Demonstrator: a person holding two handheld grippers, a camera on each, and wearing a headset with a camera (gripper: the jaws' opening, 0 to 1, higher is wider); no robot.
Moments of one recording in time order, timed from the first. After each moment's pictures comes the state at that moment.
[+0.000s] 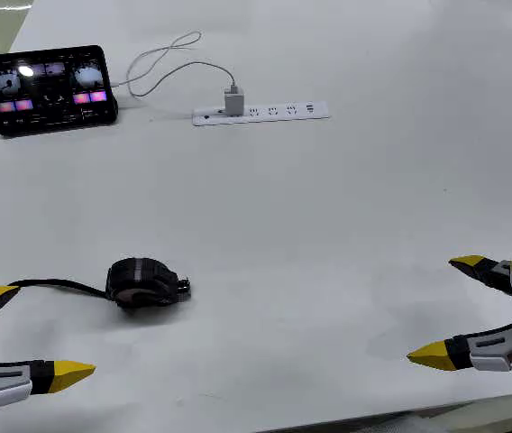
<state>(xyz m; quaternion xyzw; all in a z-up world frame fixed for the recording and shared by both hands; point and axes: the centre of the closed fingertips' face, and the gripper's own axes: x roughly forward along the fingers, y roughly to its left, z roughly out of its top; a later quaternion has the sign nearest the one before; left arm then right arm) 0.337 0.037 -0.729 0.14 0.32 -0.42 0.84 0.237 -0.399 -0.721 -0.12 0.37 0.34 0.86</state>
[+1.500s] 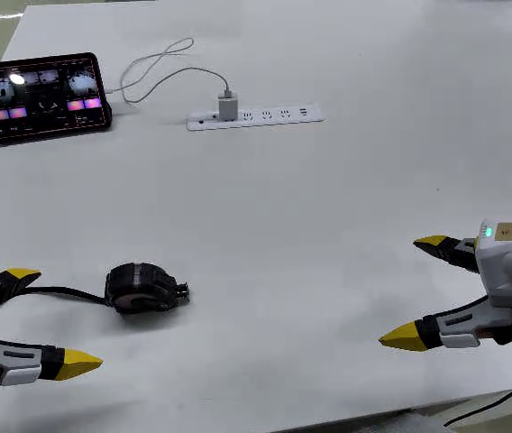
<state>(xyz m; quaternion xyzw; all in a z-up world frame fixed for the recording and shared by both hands) 0.352 0.011 -0.724 0.19 0.33 -0.49 0.79 0.265 -0.357 -0.709 -0.13 0.34 0.38 0.85</state>
